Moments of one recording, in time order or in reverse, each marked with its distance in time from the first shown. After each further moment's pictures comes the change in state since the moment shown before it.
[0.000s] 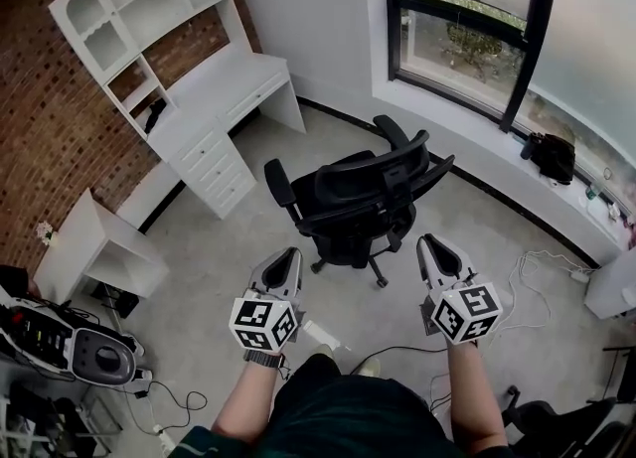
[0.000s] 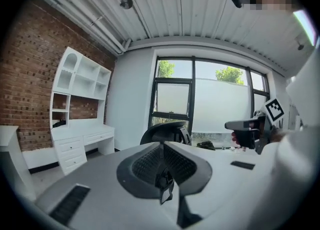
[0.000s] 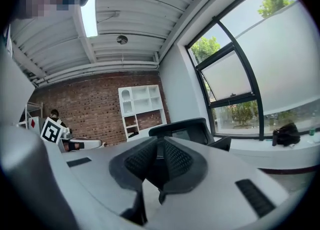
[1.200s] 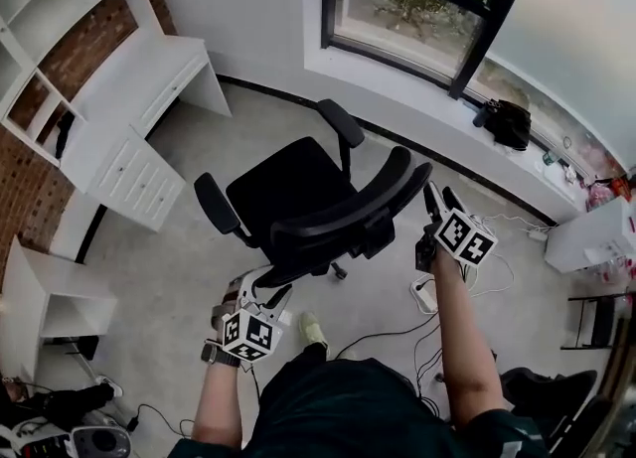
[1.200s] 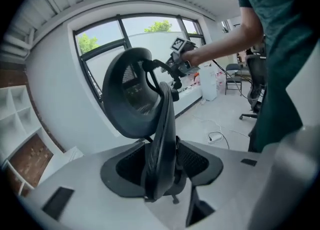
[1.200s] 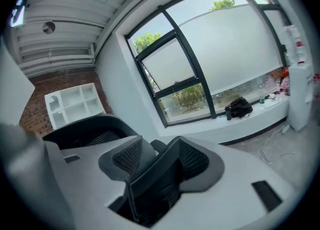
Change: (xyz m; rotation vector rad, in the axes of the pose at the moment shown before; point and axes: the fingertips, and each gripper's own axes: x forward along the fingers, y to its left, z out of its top) left arm 0.161 0.057 -0.131 0.726 0.397 -0.500; right arm 0.152 -0.249 -0.035 0.332 0.055 -0.592
